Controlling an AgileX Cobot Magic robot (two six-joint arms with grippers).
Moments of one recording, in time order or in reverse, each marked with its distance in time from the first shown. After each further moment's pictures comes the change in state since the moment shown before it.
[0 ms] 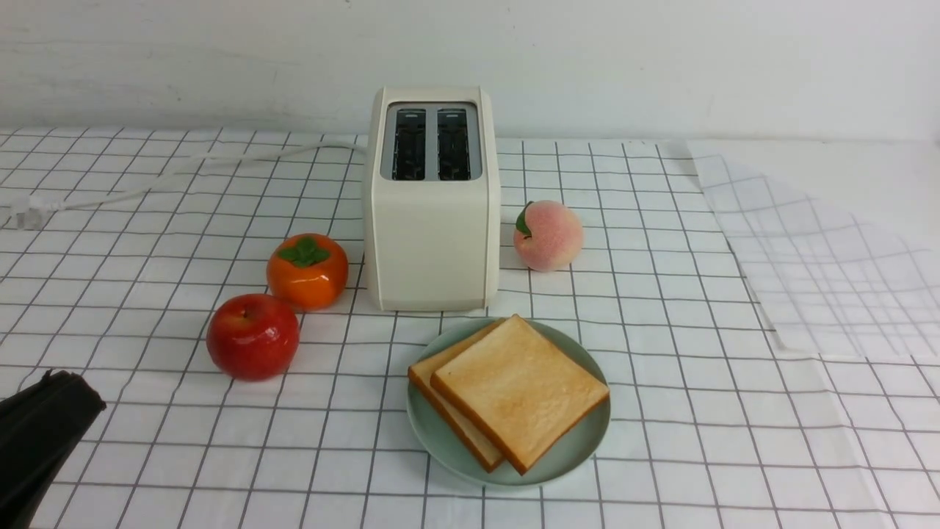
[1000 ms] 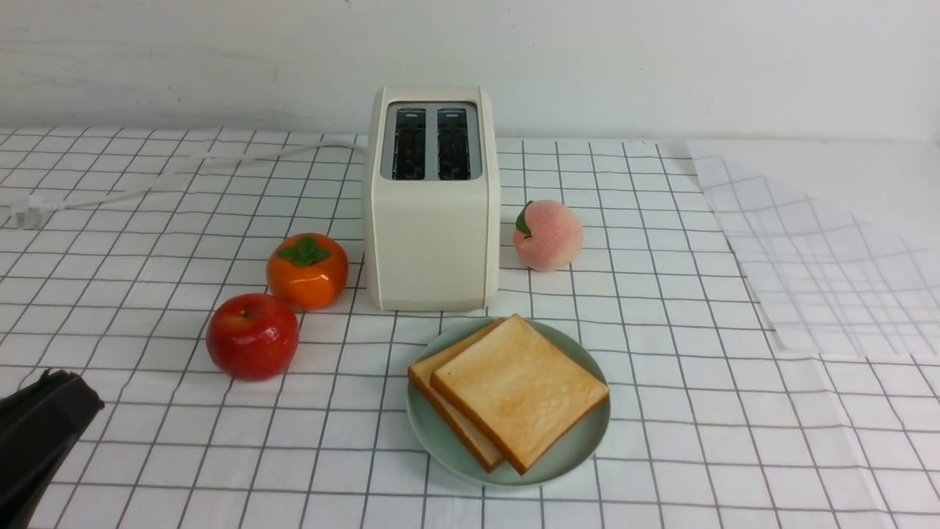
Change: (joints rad) right arm -0.368 -0.706 1.006 -0.169 -0.722 0.062; left arm 0.000 0.000 0.000 0.000 -0.003 0.000
